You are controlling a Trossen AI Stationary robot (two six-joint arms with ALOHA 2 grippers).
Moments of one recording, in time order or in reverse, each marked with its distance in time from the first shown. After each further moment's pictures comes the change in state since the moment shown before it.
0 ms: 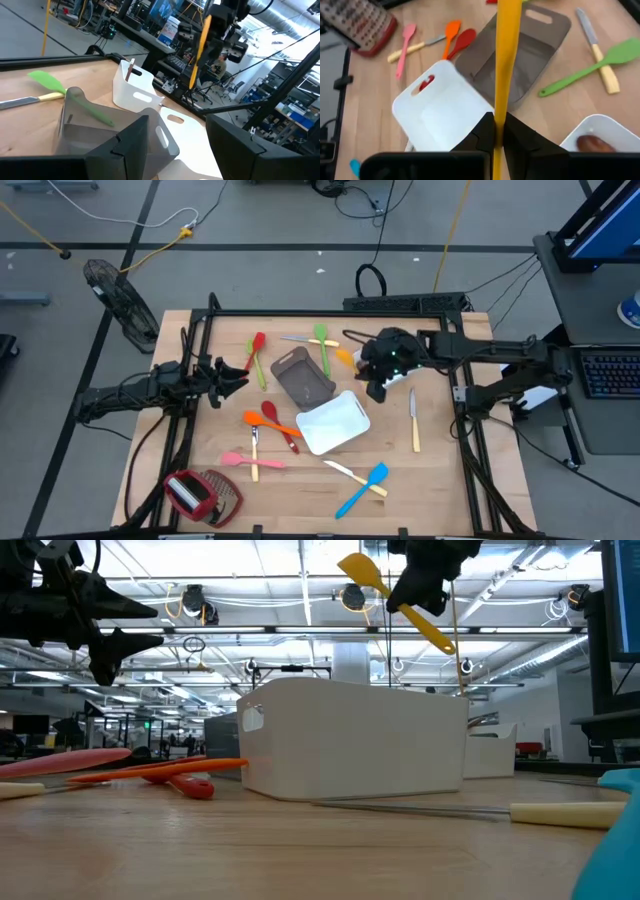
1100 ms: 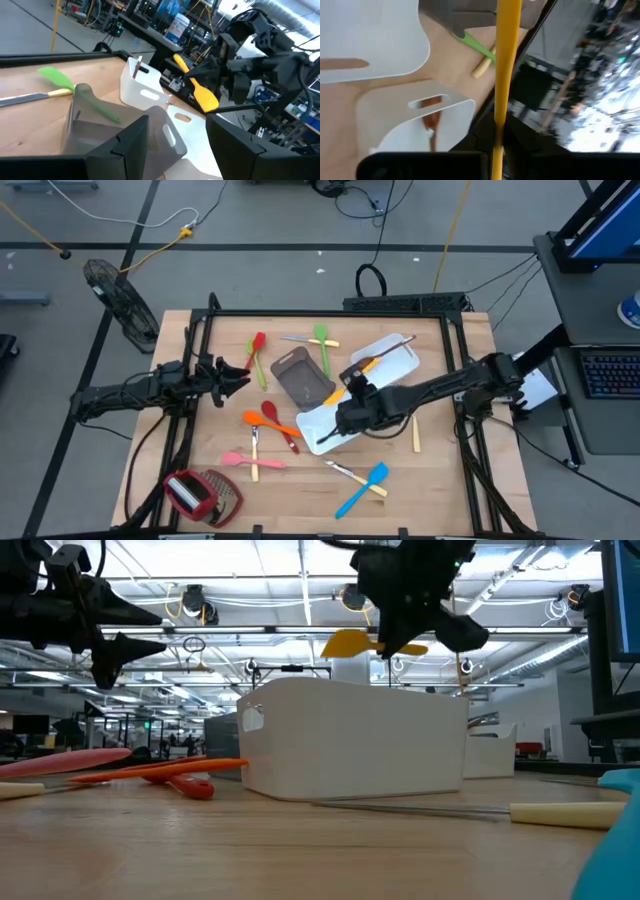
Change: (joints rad) left arm 0.000 0.052 0.000 0.019 -0.026 -0.005; right arm 0.365 0.456 0.199 -0.318 1.037 -0.862
